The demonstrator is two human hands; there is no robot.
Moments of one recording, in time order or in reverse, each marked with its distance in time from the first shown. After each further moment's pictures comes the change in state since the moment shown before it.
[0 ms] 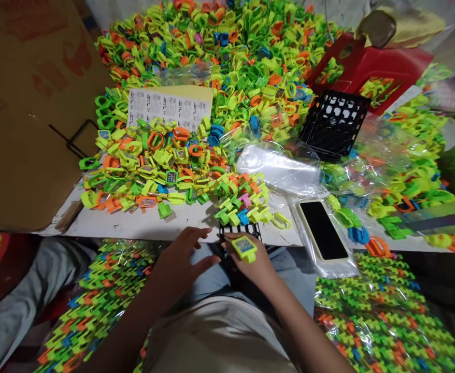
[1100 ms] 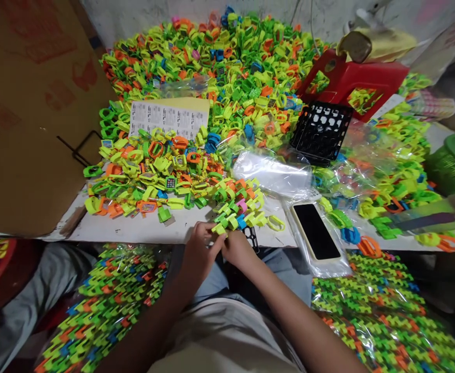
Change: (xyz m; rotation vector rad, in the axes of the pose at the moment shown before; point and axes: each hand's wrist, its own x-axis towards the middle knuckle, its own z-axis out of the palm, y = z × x) left_hand 0.030 -0.006 0.062 -0.253 0.346 -0.063; right_hand 0.034 -0.007 0.011 -0.453 -0.293 0.062
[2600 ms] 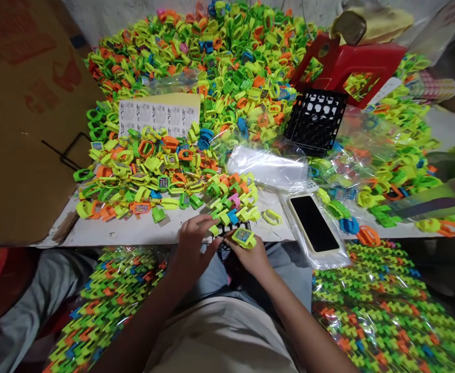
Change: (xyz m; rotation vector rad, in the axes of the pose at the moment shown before) left_hand 0.007 0.013 -0.022 0.353 -0.046 0.514; right_hand -0.032 0.036 0.011 0.854 0.413 0.135
